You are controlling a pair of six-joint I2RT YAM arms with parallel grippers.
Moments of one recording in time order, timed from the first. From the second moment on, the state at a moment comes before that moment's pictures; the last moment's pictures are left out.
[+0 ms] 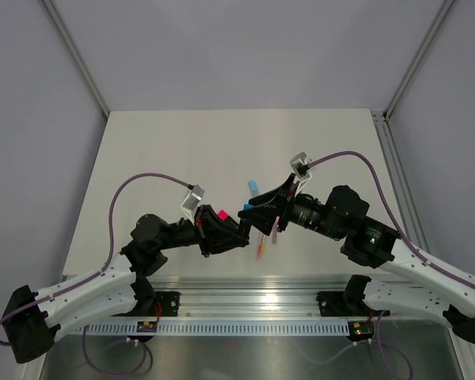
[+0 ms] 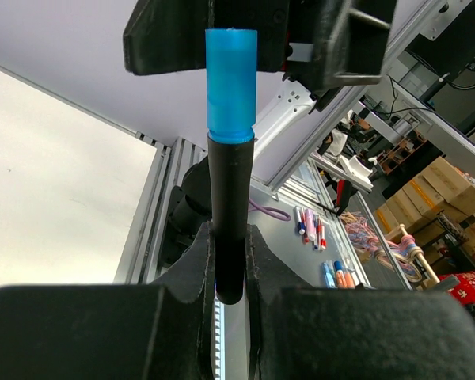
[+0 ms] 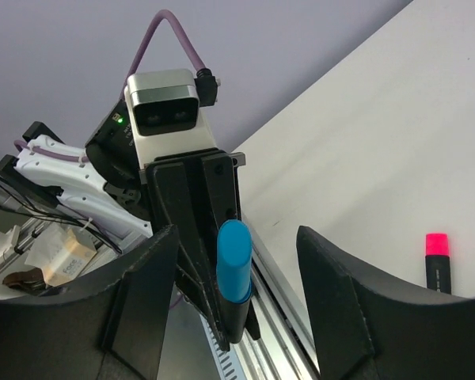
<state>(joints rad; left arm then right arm) -0.88 0.77 0.42 0.62 0.60 -0.75 1.03 0.85 0.94 -0.06 -0.09 0.54</state>
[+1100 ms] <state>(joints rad) -0.88 0.78 0.42 0.62 0.60 -0.76 1.03 0.88 0.93 0.00 -0.09 0.58</state>
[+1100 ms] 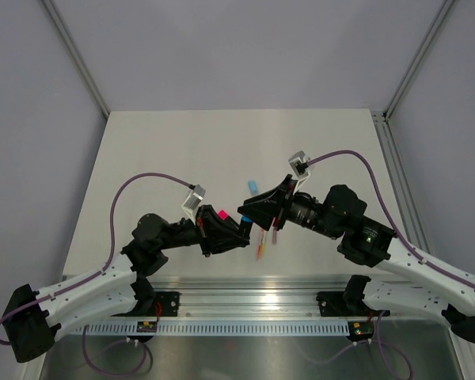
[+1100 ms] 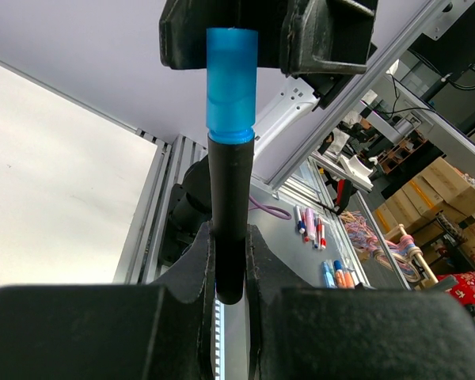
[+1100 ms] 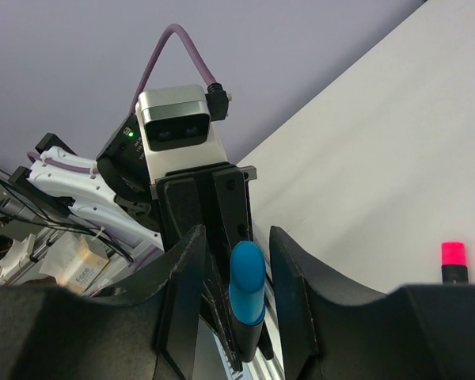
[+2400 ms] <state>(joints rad) -0.88 0.77 0.42 0.67 0.61 -0.82 1.03 0.89 0.91 0.14 -0.12 0.57</state>
